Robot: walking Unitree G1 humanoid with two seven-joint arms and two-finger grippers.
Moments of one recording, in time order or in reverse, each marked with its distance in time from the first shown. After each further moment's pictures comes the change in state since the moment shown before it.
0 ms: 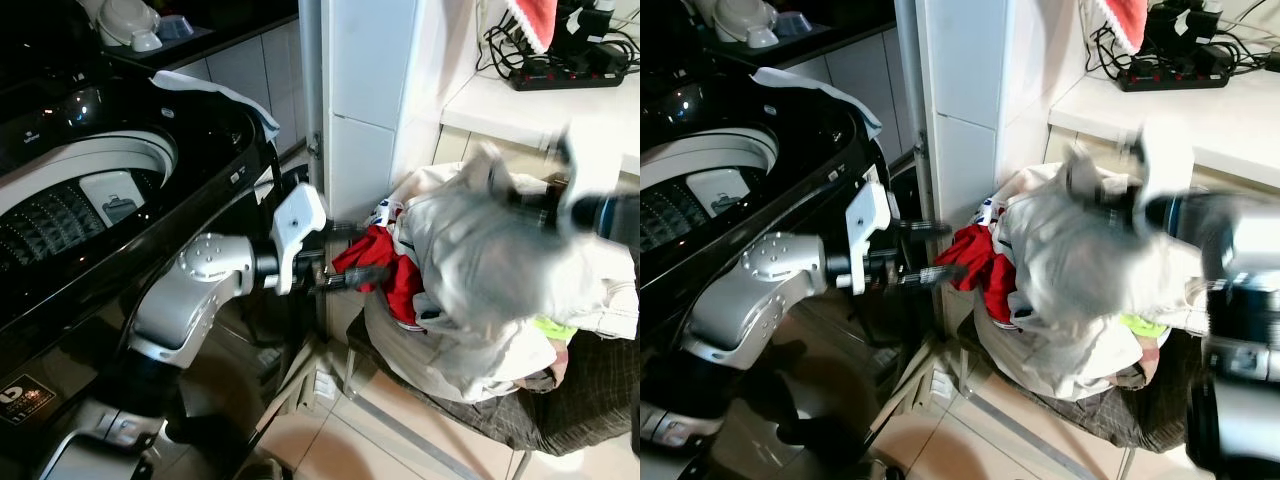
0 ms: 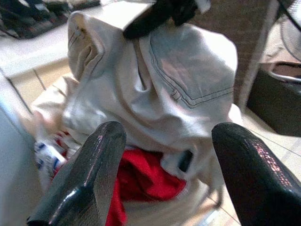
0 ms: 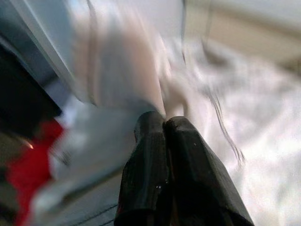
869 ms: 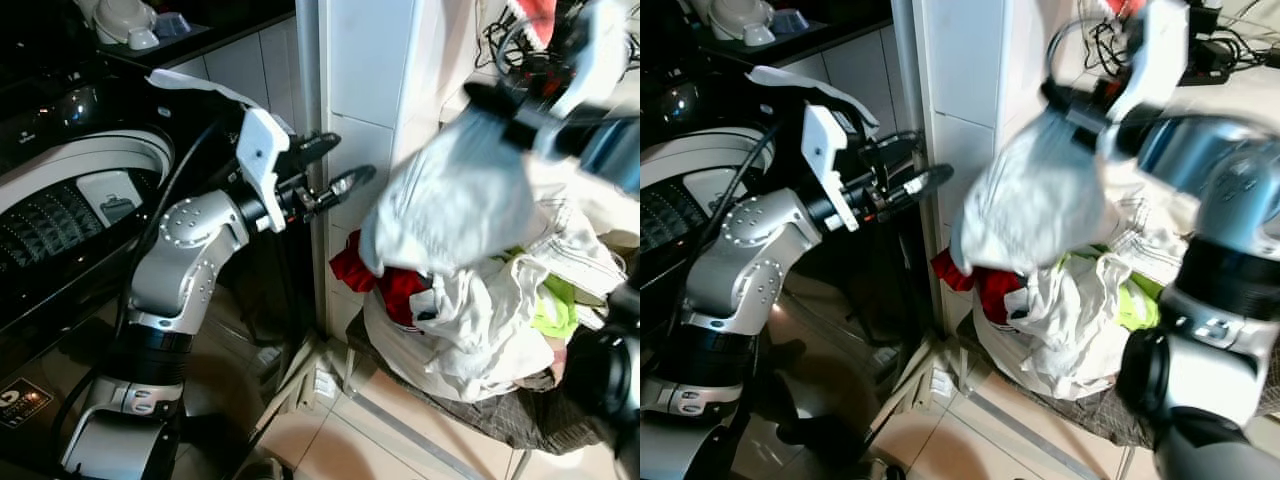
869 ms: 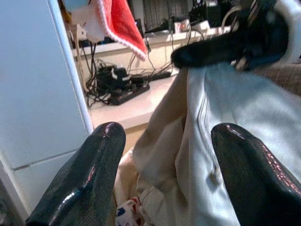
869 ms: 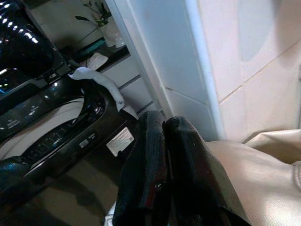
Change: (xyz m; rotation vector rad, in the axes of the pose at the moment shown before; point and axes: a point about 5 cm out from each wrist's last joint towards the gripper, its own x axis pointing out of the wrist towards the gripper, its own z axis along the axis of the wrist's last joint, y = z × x) left arm -0.011 0.031 0.039 0.033 -0.264 0.268; right arm -0.019 0.064 0.049 0.190 -0.249 0.364
